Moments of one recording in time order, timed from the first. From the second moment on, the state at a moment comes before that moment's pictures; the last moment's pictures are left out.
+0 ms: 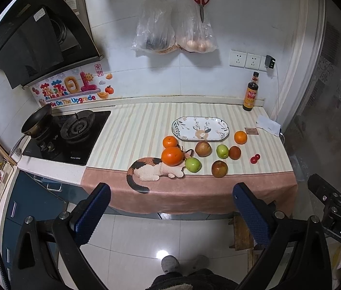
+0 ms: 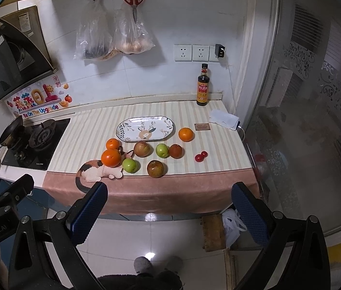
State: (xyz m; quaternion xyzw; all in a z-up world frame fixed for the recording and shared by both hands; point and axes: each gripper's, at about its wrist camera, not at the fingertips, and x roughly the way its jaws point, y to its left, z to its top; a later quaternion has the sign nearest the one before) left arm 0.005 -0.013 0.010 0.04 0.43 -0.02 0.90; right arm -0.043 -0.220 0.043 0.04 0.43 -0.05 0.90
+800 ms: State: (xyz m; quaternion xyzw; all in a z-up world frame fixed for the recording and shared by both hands) left arm 0.002 -0.010 0.012 0.04 0.42 -0.02 0.90; right arm -0.047 -0.209 0.047 0.03 0.42 -0.04 0.90
